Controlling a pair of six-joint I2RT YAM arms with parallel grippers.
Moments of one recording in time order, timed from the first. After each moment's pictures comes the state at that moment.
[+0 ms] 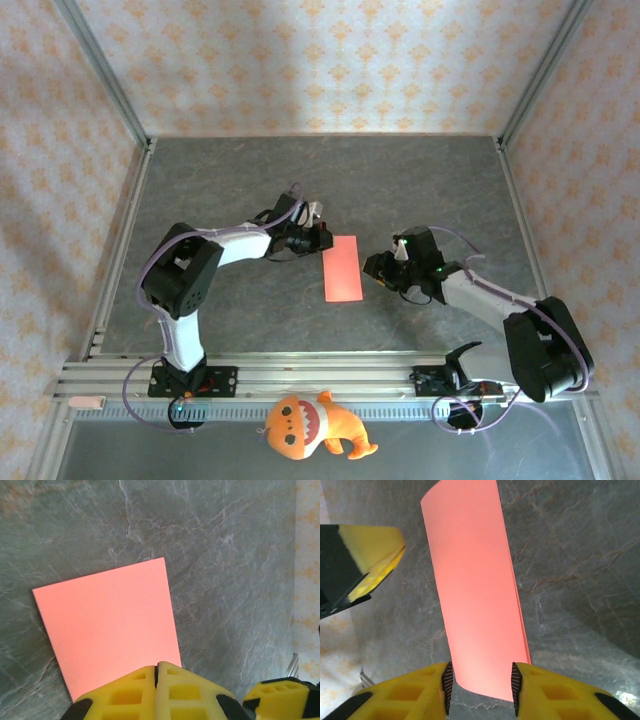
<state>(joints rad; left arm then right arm) -0.50 1.88 1.06 0.00 0.50 -0.74 0.41 1.27 0.52 -0.12 -0.48 0.89</state>
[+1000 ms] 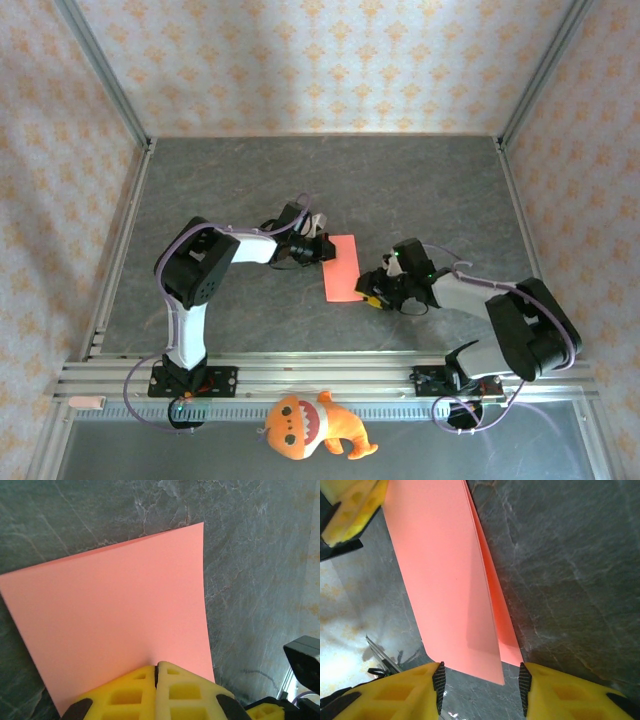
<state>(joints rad) -0.51 1.98 1.02 0.11 0.57 -0.76 0.46 1.39 0.46 -0.06 -0.62 0.94</state>
